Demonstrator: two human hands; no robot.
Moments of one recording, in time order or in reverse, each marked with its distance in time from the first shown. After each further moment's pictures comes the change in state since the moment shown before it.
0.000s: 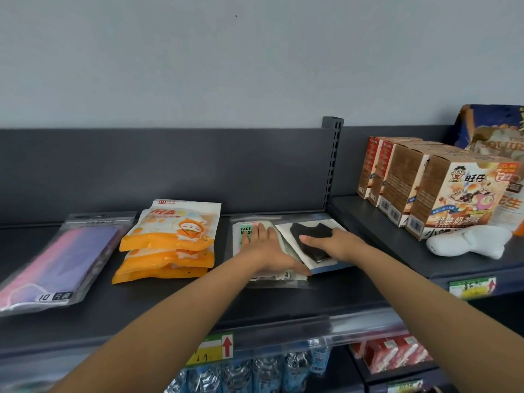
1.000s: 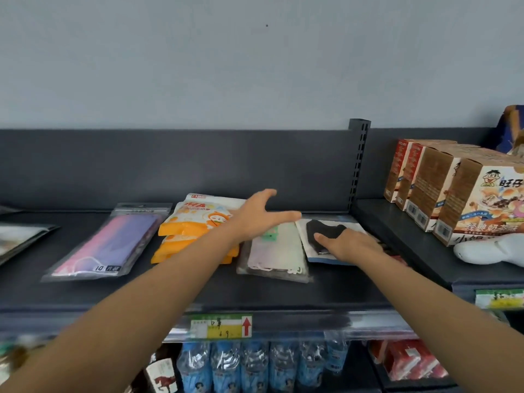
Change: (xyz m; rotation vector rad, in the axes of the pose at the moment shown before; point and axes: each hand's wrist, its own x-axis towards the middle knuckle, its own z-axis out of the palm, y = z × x) left_hand -0.044 -0.037 -0.059 -0.593 0.365 0.185; right_hand -0.006 -0.019 0.014 -0.337 0.100 0.093
